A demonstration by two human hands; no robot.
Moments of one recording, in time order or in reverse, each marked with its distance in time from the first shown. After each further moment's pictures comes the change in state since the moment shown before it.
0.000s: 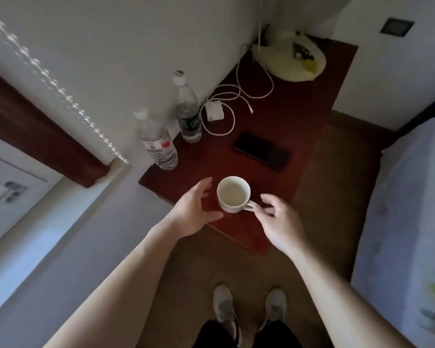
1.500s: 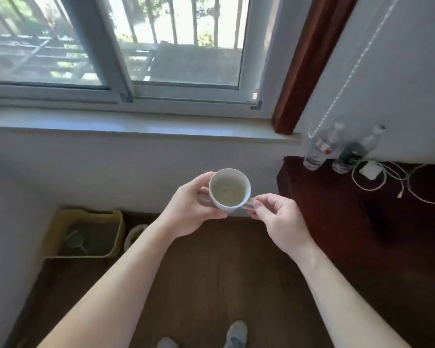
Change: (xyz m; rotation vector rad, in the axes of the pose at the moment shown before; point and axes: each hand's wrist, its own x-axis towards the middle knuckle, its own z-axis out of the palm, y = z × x) left_hand -0.402 0.038 0.075 -0.599 0.999 -0.132; right_hand -0.218 -0.097 0.005 -0.015 -0.873 -0.709
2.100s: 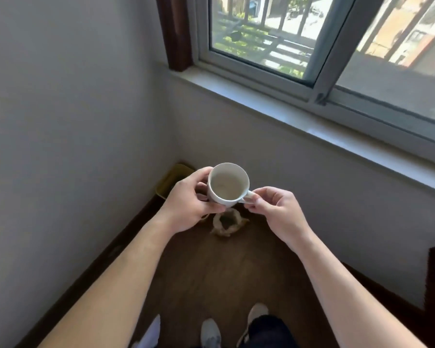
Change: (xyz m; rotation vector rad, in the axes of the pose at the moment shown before) left_hand -0.211 -0.118 -0.280 -0.027 0.583 -0.152; right_hand 0.005 -0.100 0.356 0.044 -0.564 -0.094
